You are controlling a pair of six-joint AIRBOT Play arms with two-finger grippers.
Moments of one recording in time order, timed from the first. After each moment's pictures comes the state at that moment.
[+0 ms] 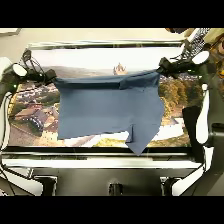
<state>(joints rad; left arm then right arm) 0.09 -1.81 1.74 1.23 -0.90 -1.62 -0.12 -1.92 1.99 -0.96 1.10 1.57</state>
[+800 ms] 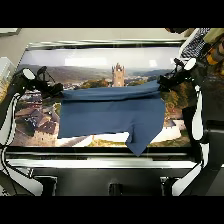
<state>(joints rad) 0.08 -1.87 1.73 1.23 -1.25 -1.63 -0.10 -1.97 1.99 -1.24 1.39 1.68</state>
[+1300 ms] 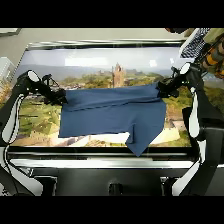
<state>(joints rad) 0.07 -1.92 1.73 1.24 -1.38 -1.70 -0.10 -2.04 1.99 -1.29 1.45 1.72</state>
